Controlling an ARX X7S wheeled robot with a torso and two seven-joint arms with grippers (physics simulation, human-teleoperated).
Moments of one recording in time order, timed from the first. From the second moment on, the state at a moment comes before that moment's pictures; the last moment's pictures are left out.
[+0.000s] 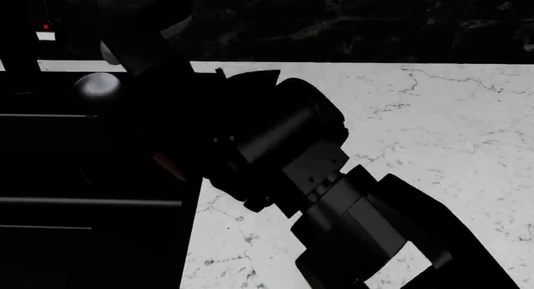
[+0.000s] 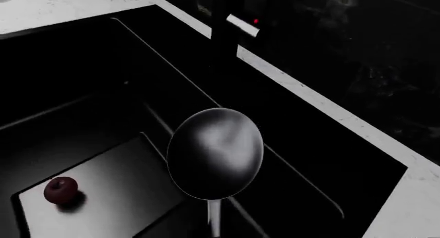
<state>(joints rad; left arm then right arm) -1.14 -0.26 -0.08 0.37 -0.43 -1.39 -0.15 1.48 0.03 -1.00 0.58 1.03 0.83 -0.07</state>
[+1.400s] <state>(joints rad) -1.09 -0.27 -0.08 0.37 -0.48 -1.37 -0.17 1.26 0.00 -1.49 0.42 1.10 0.60 -0.13</state>
